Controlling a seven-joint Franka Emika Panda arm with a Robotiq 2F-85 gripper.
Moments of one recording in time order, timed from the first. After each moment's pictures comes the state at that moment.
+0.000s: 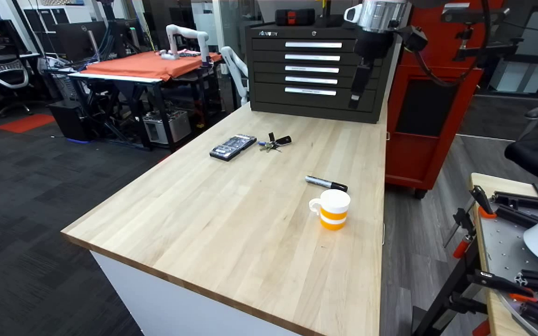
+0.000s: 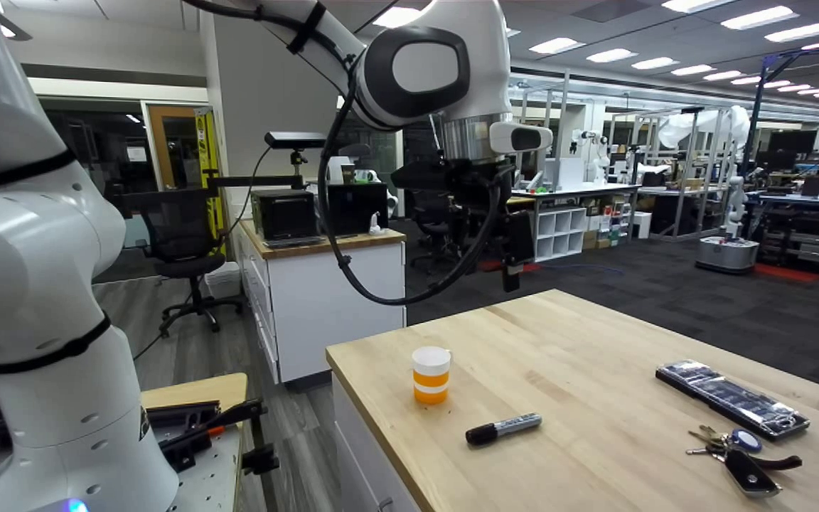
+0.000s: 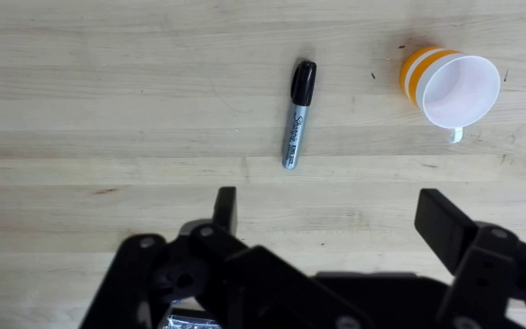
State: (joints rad) arm -0.02 -0.18 -0.09 -2.39 -0.04 2.34 -0.19
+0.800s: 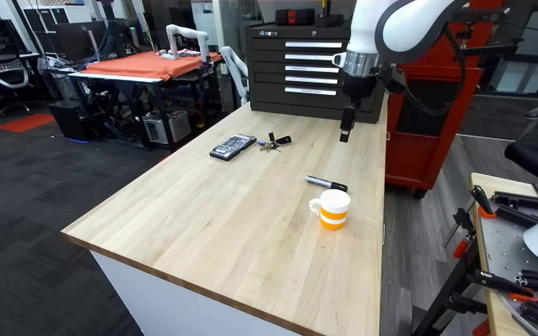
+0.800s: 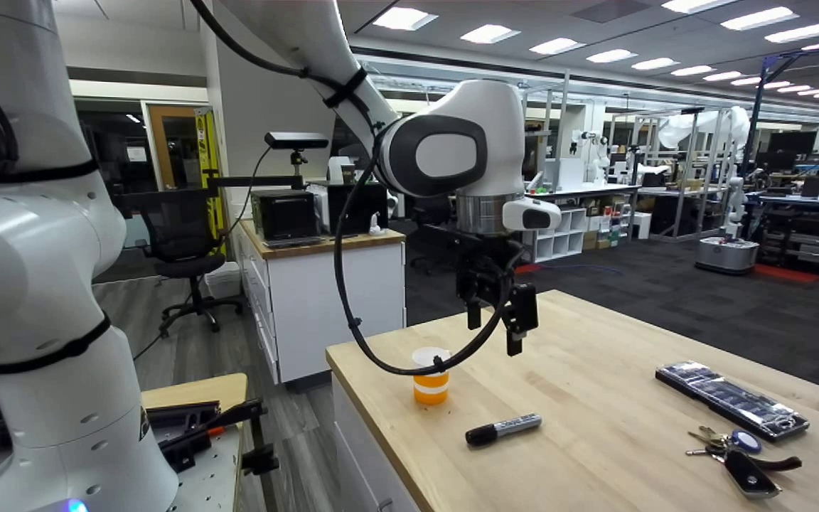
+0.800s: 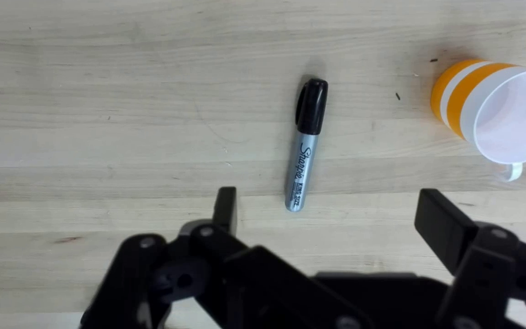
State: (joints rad) arm -0.03 0.03 -0.09 -2.40 -0.01 2.51 -0.21
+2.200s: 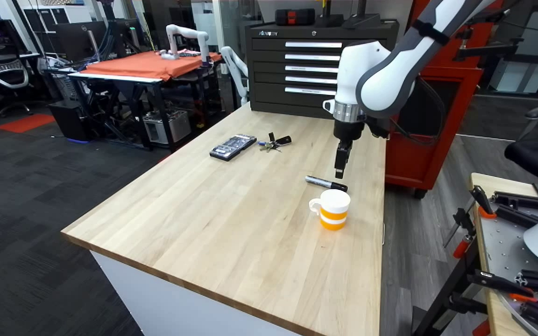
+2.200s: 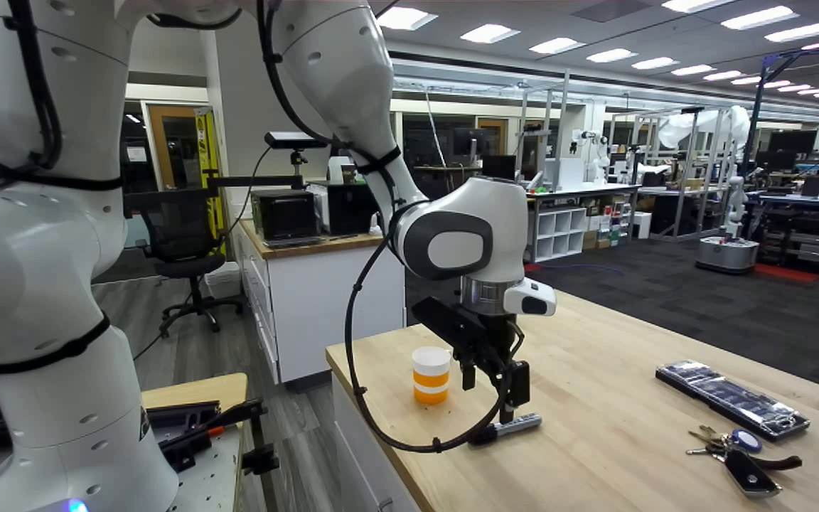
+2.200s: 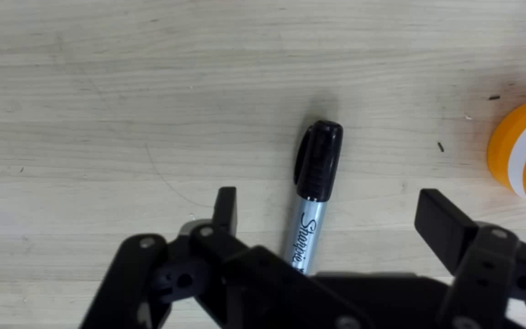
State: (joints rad) arm -0.04 0.30 -0.05 -2.36 0.02 2.68 -0.24
